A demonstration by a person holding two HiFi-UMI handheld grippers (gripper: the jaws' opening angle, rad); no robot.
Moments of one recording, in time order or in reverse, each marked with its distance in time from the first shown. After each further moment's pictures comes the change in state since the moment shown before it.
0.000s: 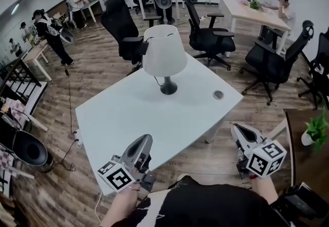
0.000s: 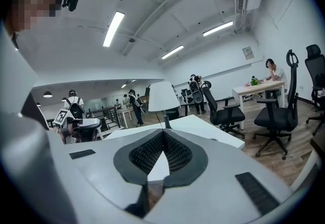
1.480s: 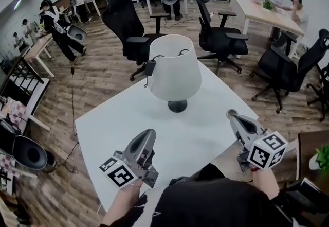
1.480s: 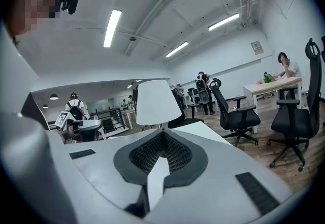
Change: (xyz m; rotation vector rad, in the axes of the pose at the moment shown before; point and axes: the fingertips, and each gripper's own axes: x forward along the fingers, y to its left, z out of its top) left arm 0.104 0.075 0.062 0.011 -0.036 0.000; right arm 0.149 -0.054 0.061 -0.012 0.012 0.089
